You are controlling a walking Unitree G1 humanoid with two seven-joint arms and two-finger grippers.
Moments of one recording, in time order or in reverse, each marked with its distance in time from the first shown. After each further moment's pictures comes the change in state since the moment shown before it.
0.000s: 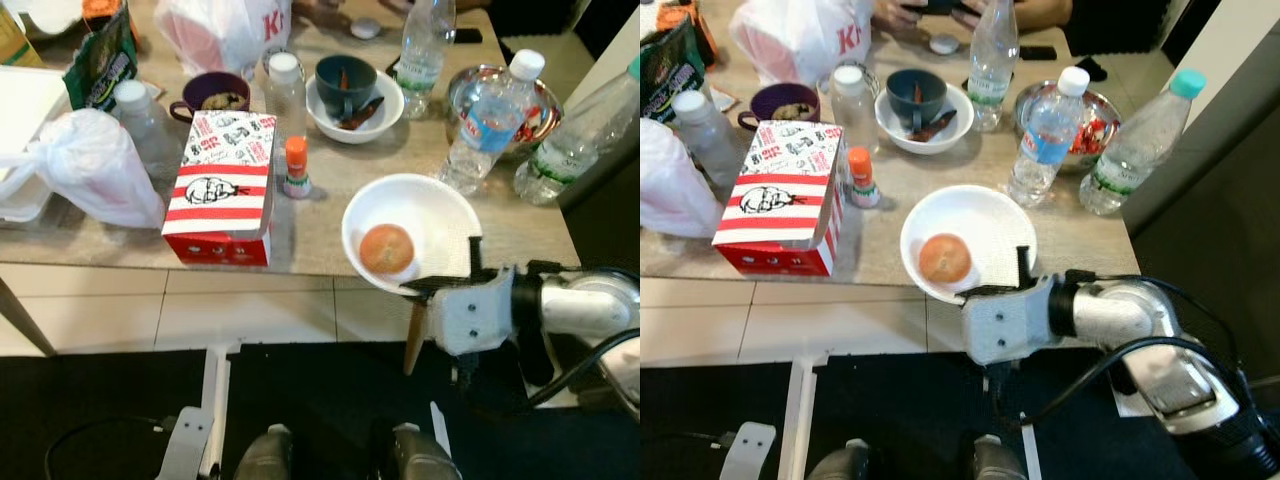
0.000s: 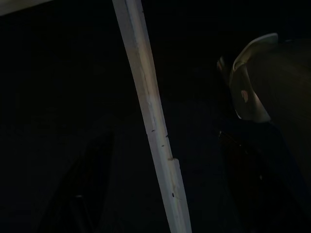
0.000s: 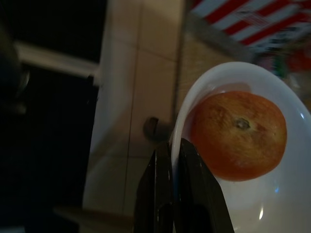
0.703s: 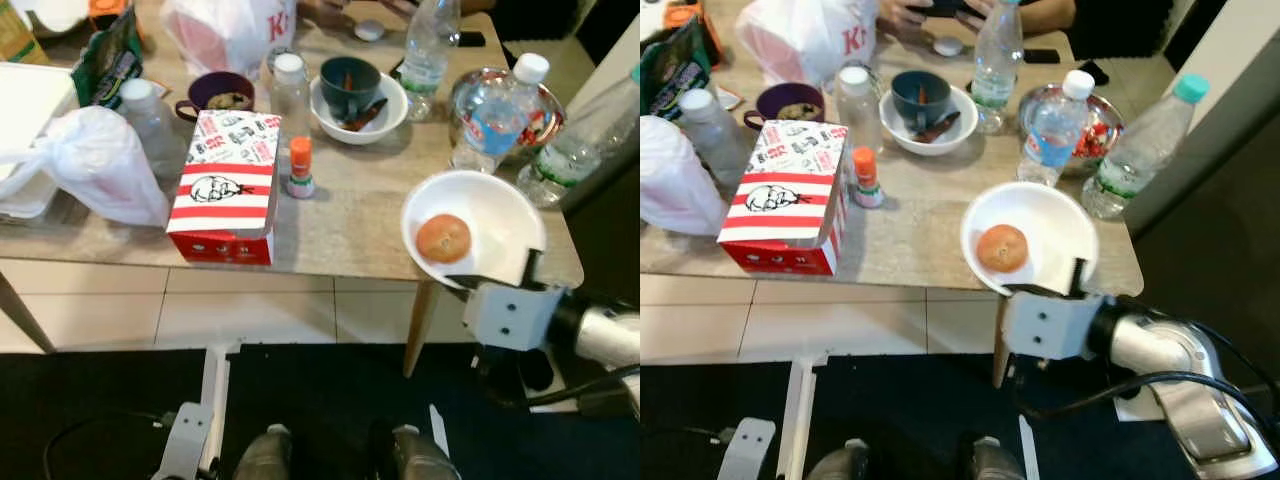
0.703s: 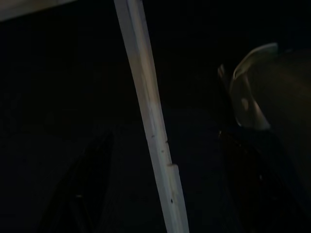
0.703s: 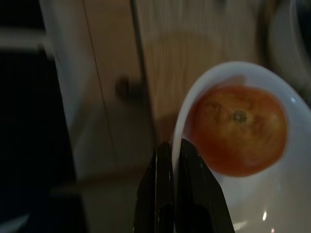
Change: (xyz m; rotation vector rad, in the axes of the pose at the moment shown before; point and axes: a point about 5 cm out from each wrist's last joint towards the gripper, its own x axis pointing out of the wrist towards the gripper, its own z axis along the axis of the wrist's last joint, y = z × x) left arm 0.001 0.001 0.005 -0.002 -0.023 0.009; right arm -0.041 0.024 -0.061 0.107 0.294 -0.256
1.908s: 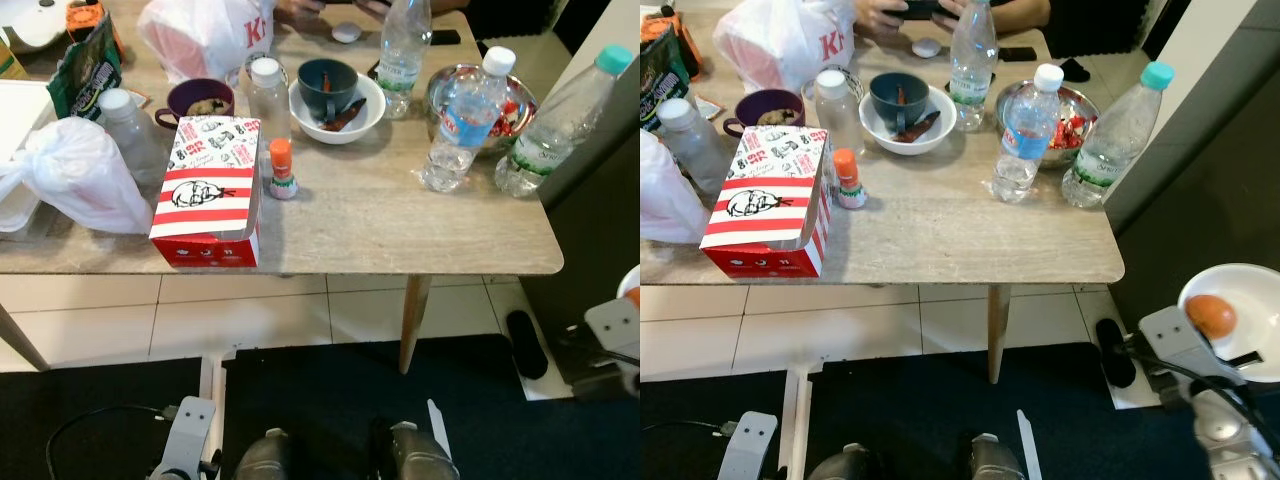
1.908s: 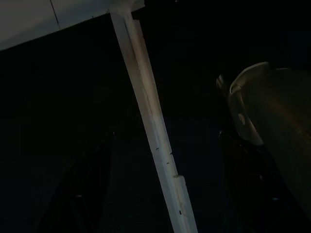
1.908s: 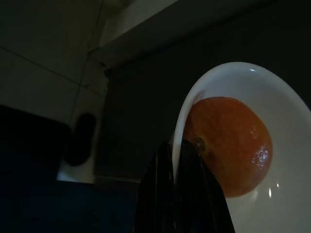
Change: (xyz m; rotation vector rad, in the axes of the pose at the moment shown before) left arm 0.003 0.001 0.012 0.007 -0.035 -0.008; right arm -0.023 0.057 -0.162 0.376 0.676 -0.681
